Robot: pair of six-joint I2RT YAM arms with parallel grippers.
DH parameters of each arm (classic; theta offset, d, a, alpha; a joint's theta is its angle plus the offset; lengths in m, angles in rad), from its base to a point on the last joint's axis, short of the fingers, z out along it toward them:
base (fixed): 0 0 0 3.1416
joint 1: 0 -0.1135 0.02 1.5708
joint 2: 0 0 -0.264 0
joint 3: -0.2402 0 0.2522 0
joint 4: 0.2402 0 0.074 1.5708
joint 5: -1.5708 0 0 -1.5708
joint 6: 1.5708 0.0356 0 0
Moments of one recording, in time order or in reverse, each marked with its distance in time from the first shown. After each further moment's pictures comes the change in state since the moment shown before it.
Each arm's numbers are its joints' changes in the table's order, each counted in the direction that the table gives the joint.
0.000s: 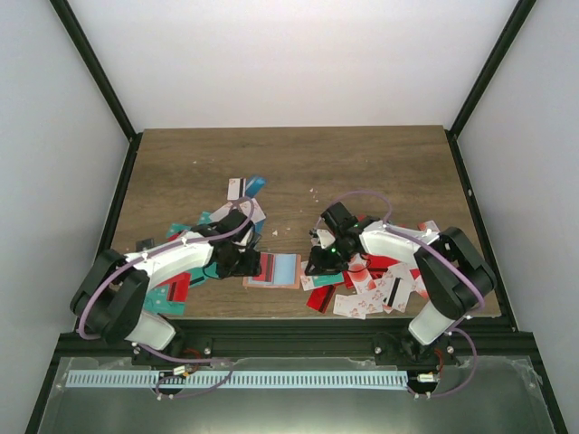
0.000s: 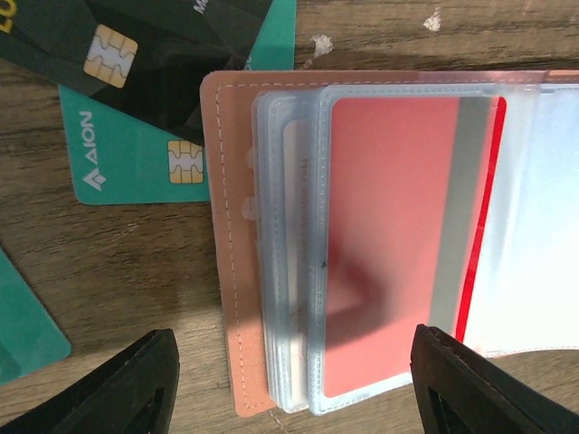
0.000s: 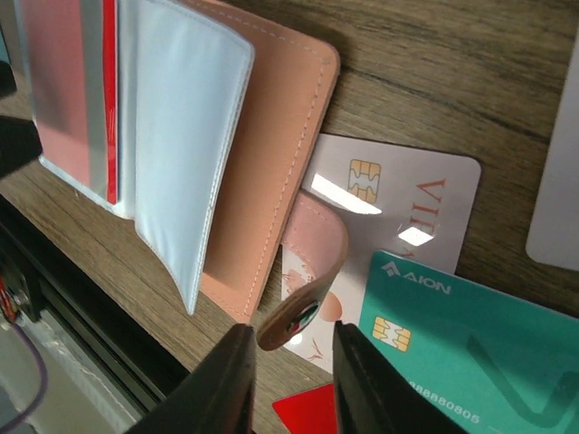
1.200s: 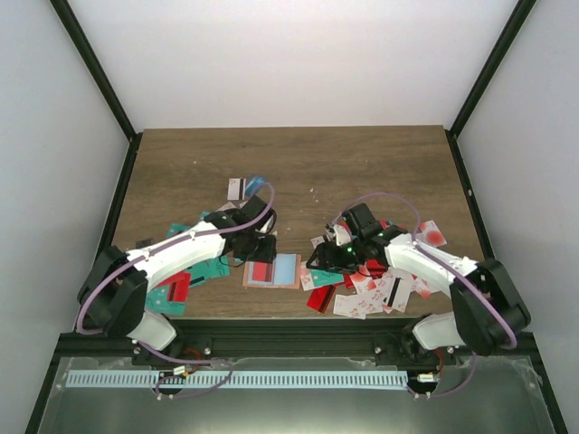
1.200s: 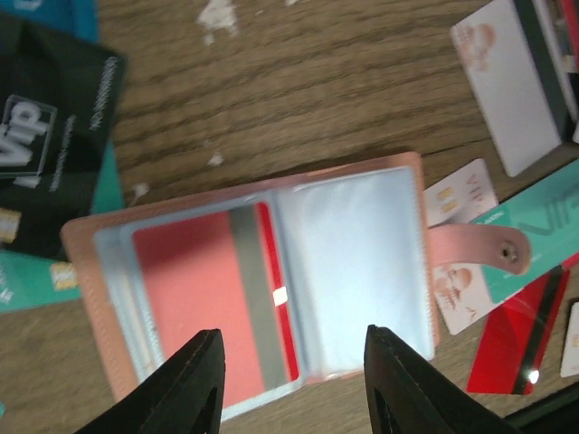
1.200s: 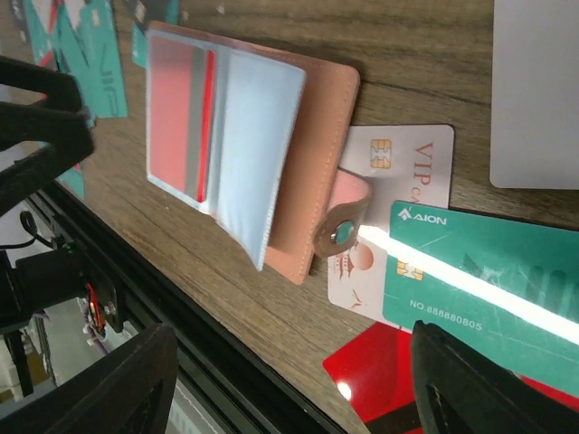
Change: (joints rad) left arm 0.121 0.060 -0.237 0.045 0.058 0.023; right arm 0.080 -0.280 0.132 -0.048 0.043 0.125
